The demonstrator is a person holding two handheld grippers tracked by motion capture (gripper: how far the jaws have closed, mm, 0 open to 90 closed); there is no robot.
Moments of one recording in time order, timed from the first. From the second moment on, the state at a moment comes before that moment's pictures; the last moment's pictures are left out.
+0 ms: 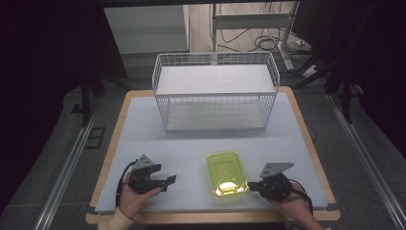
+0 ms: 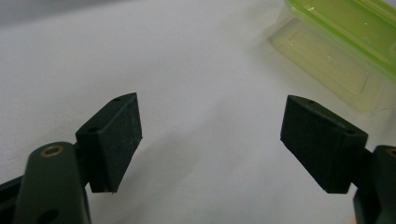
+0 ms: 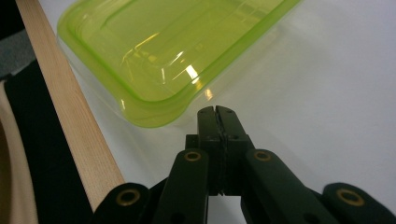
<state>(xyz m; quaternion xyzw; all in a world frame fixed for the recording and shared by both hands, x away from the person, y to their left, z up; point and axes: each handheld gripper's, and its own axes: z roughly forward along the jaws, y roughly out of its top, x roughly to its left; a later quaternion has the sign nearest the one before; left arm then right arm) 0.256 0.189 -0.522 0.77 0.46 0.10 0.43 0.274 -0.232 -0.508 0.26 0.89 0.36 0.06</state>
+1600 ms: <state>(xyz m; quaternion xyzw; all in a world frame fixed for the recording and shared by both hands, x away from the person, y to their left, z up) 0.256 0.191 -0.522 0.77 0.46 0.09 0.43 0.246 -0.144 -0.508 0.18 0.91 0.36 0.07</state>
